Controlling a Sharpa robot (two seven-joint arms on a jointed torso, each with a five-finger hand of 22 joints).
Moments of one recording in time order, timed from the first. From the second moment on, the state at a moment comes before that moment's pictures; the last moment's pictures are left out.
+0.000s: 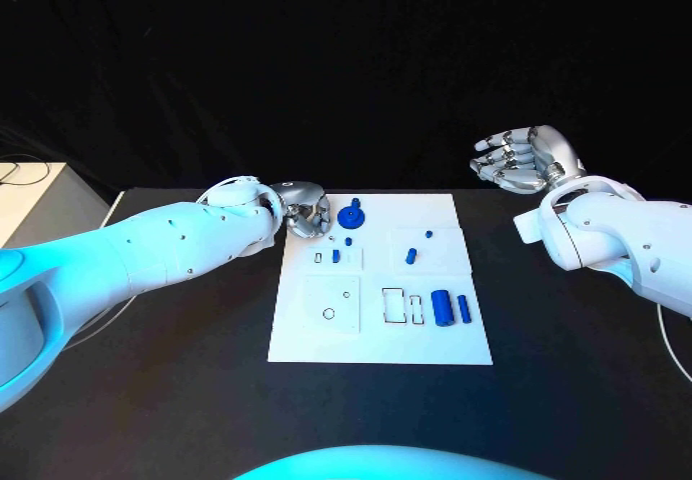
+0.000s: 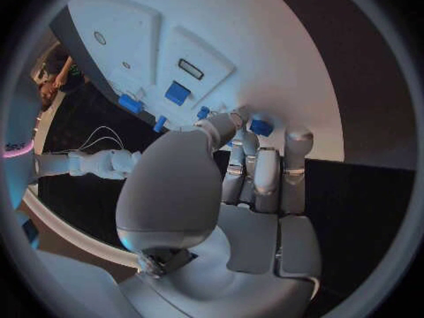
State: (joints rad) left arm 1.23 -0.57 -0.06 0.97 -1.46 -0.11 0.14; left_hand 1.38 -0.19 0.62 -0.07 0.05 1.02 0.11 0.42 0.58 0.74 0.05 1.27 0.59 1.27 0.00 1.49 1.14 0.15 1.11 0.10 1.09 1.21; right arm 1.35 -0.76 -0.15 1.28 -0.62 -0.63 0.25; right_hand 1.36 -0.25 0.48 0.18 0.34 0.87 0.22 0.18 0.34 1.13 0.15 0.12 0.09 1.12 0.10 0.14 0.50 0.17 0.99 0.21 0.07 0.54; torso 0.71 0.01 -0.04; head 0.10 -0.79
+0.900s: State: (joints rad) left arm 1.21 -0.62 0.00 1.02 -1.38 -0.26 0.18; left_hand 1.37 -0.24 0.65 -0.04 0.05 0.81 0.17 0.34 0.59 0.69 0.10 1.01 0.39 1.09 0.04 1.39 0.88 0.16 0.98 0.14 0.90 1.09; right arm 1.35 -0.77 -0.15 1.28 -0.62 -0.63 0.25; right_hand 1.36 -0.25 0.49 0.18 0.34 0.87 0.22 0.18 0.34 1.13 0.15 0.12 0.09 1.12 0.10 0.13 0.50 0.17 0.99 0.21 0.07 0.54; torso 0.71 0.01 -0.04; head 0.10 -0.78
